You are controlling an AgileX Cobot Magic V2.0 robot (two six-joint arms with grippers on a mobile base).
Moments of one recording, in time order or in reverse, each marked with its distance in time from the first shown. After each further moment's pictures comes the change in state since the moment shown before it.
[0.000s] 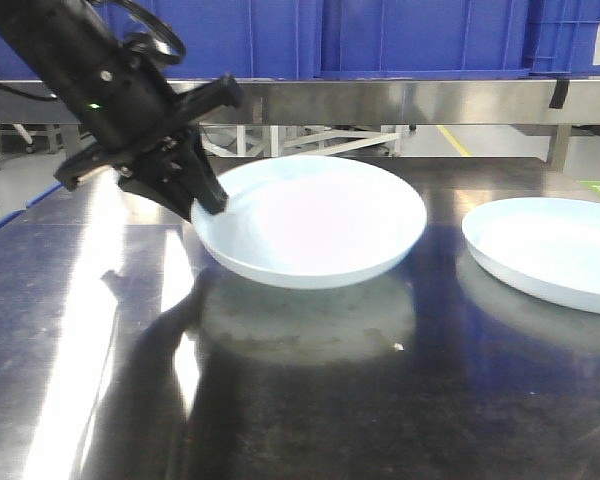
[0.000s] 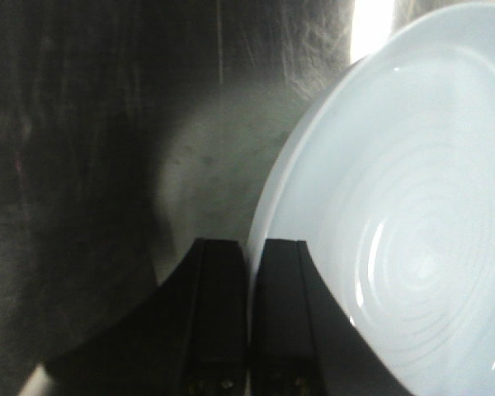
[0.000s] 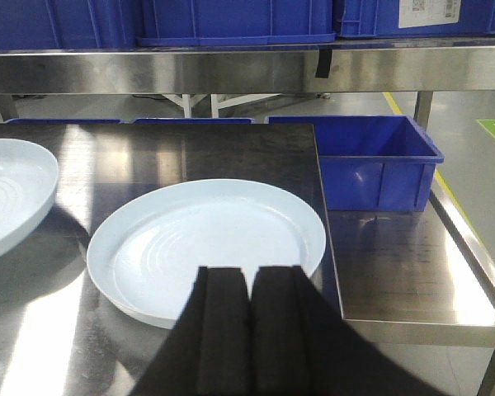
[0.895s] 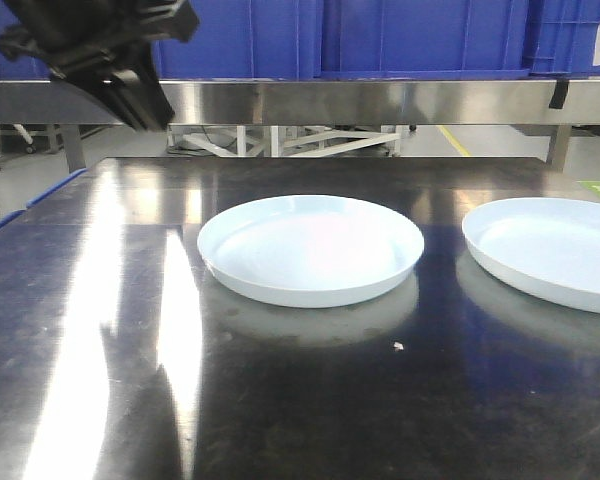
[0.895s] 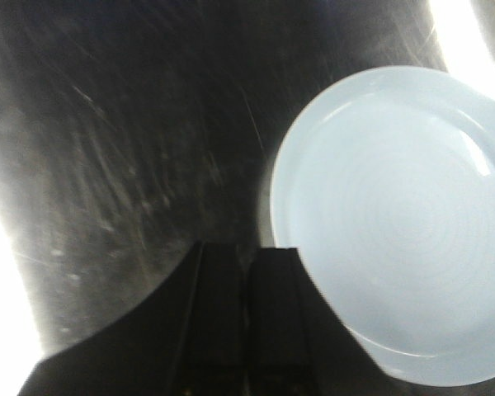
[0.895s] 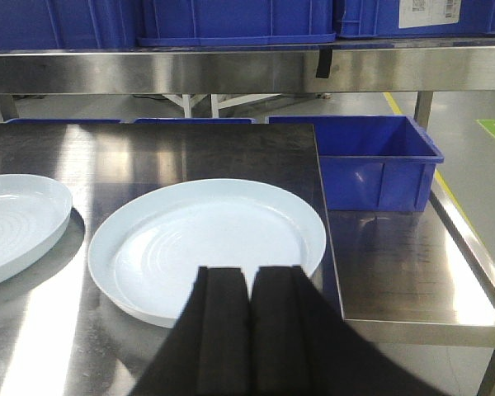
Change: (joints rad) left arm -0.045 -0.310 0.122 0.419 -0.142 0.000; right arm 0.000 0.000 0.000 0.000 0.000 0.000
